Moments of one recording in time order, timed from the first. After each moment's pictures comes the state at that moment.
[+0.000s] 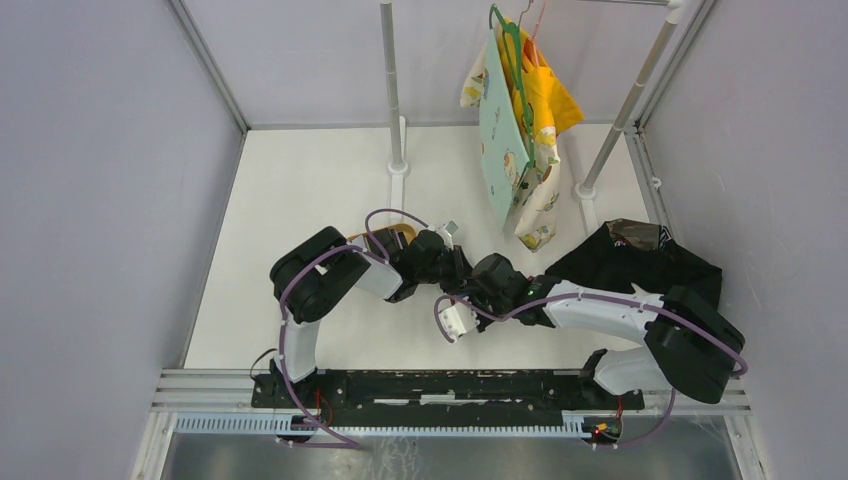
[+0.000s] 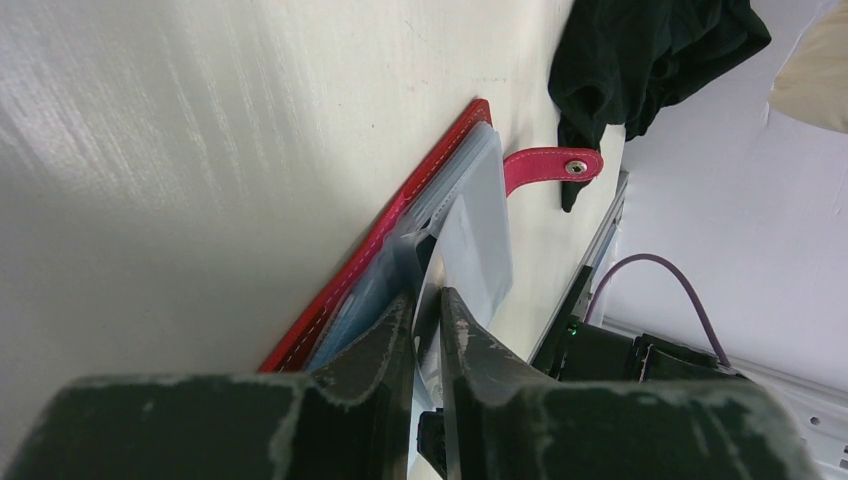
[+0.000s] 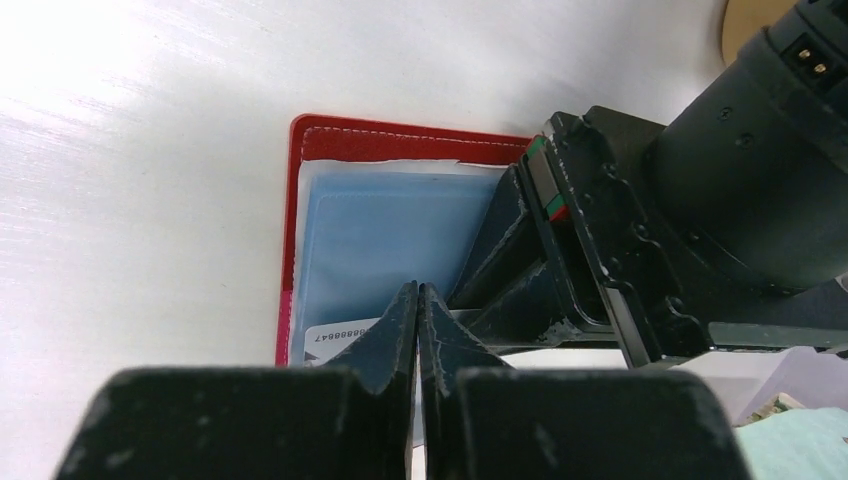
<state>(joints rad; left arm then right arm) -0.82 1.99 0.81 0.64 0.38 -1.07 0.91 1.34 0.60 -0.24 -0.14 -1.18</state>
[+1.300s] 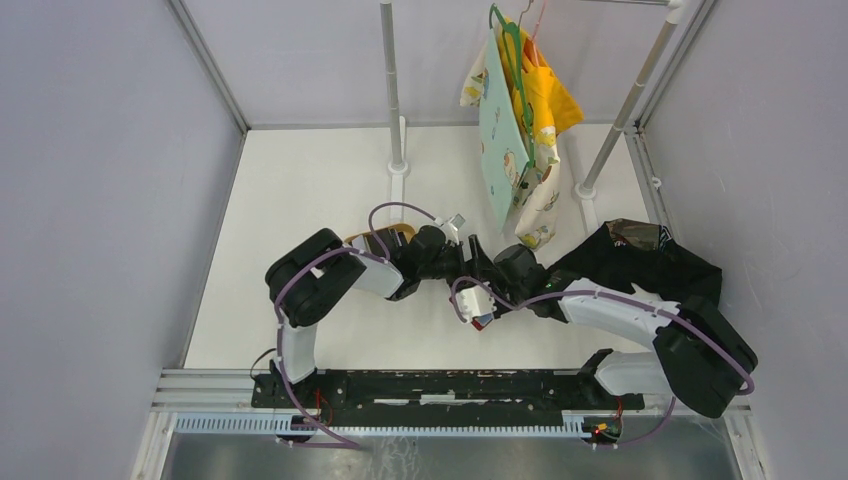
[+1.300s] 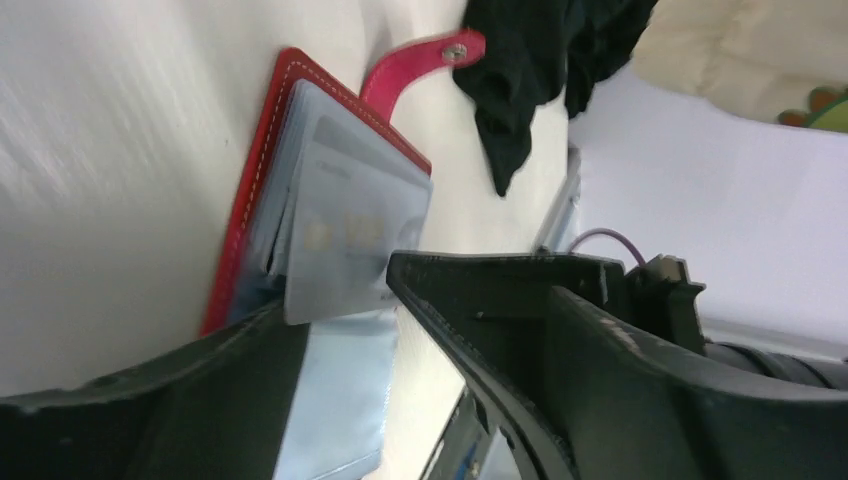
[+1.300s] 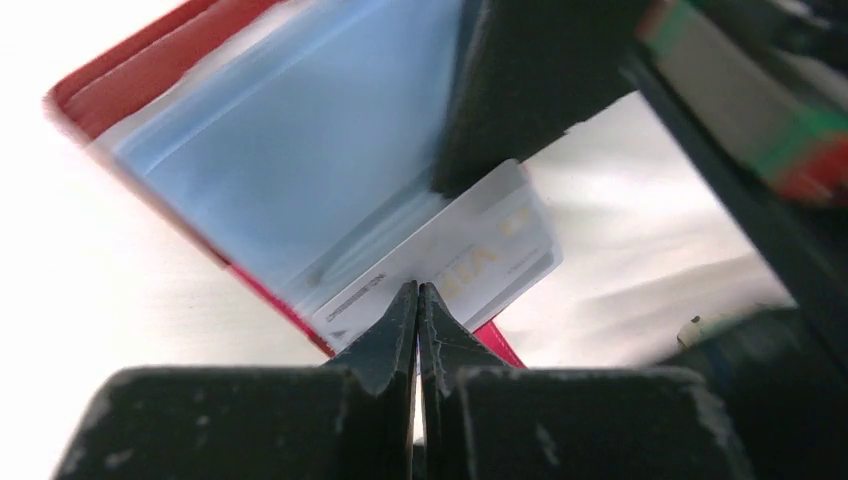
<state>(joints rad) -0.82 1.98 0.82 0.67 0.42 -1.07 0.75 1.27 0.55 -0.25 -0.07 -1.16</state>
